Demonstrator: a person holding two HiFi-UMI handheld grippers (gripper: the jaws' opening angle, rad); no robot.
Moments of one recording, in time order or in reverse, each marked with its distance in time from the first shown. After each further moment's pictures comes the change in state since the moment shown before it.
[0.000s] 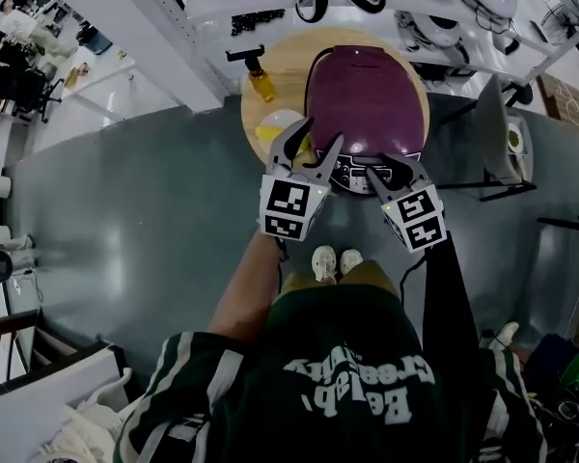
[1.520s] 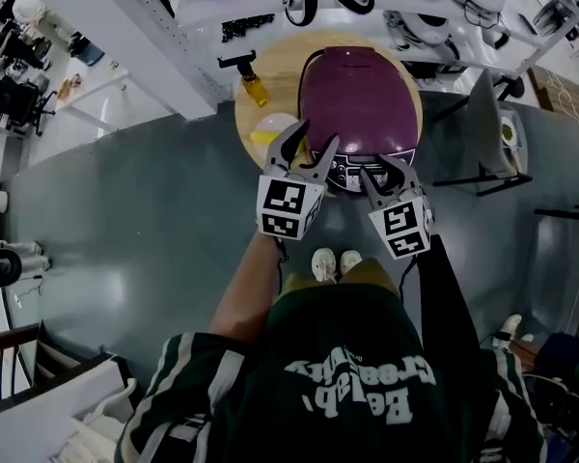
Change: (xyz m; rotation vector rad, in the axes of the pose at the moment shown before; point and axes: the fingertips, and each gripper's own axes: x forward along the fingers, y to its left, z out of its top) left arm 0.003 -0.003 -0.003 -0.047 0.000 -0.036; right arm 0.000 0.005 -0.005 -0.083 -0.048 -0.142
